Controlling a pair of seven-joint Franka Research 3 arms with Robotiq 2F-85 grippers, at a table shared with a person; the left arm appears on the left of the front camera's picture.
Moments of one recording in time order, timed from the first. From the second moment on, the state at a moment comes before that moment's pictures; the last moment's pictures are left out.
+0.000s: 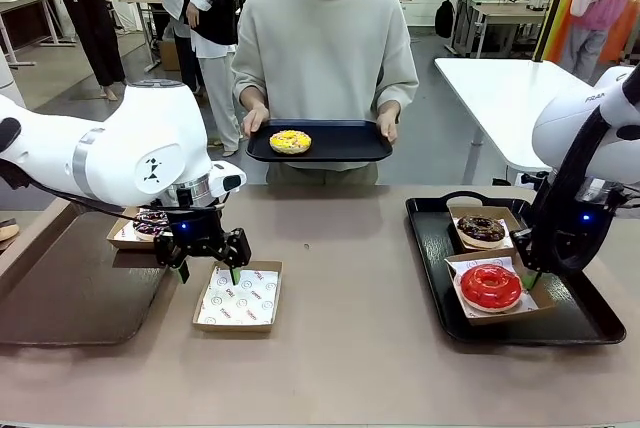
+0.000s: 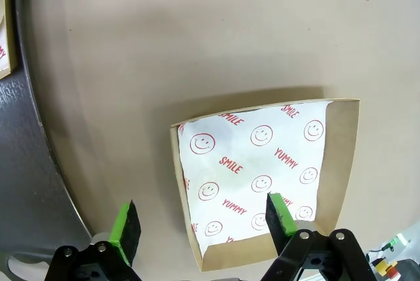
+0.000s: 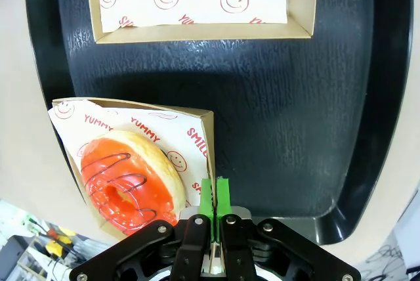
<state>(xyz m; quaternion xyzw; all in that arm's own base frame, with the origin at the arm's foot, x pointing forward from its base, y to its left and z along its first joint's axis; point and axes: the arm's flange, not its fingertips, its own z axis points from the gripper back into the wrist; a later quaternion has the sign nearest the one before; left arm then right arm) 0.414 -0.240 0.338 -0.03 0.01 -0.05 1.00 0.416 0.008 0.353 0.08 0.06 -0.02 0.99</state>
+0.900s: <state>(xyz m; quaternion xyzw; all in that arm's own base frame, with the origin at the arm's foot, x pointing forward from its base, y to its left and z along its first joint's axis) 0.416 -0.240 0.327 -0.02 0.01 -0.05 1.00 0.425 0.005 0.336 0.09 0.05 -0.04 0.99</state>
